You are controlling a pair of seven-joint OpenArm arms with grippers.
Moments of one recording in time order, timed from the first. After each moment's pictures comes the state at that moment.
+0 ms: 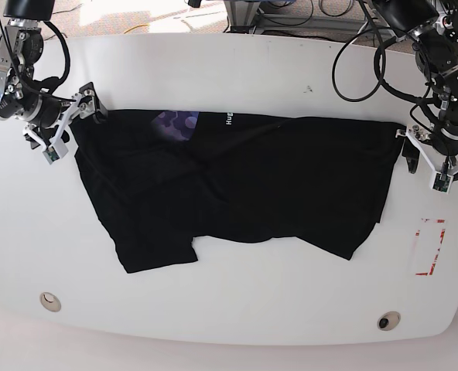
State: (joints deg) left arm 3.3 -10.2 -34.7 108.3 2.6 -42.2 50.1; right arm -13.6 30.7 21.9 93.5 40.9 40.1 -62.4
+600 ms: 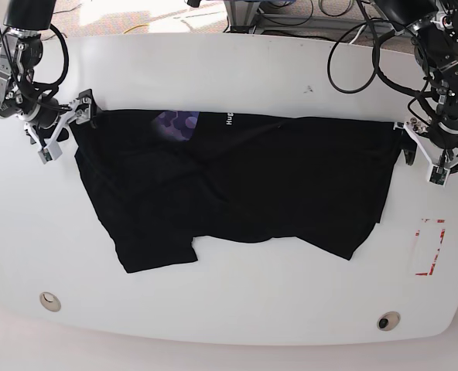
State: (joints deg) left arm 5.2 -10.2 -34.6 108.3 2.6 -42.2 50.1; right arm -9.9 30.7 20.9 81.0 40.8 40.1 -56.3
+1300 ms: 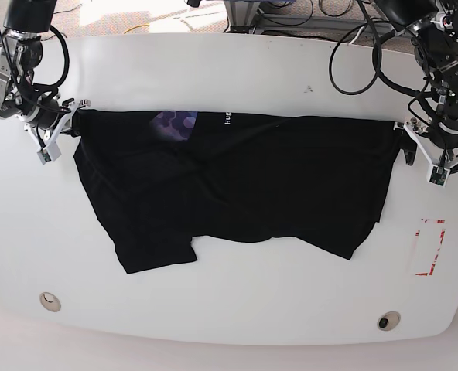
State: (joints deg) left arm 5.2 -10.2 -34.6 108.3 2.6 -42.2 50.1; right arm -9.9 30.7 21.1 80.1 41.2 40.1 -56.1
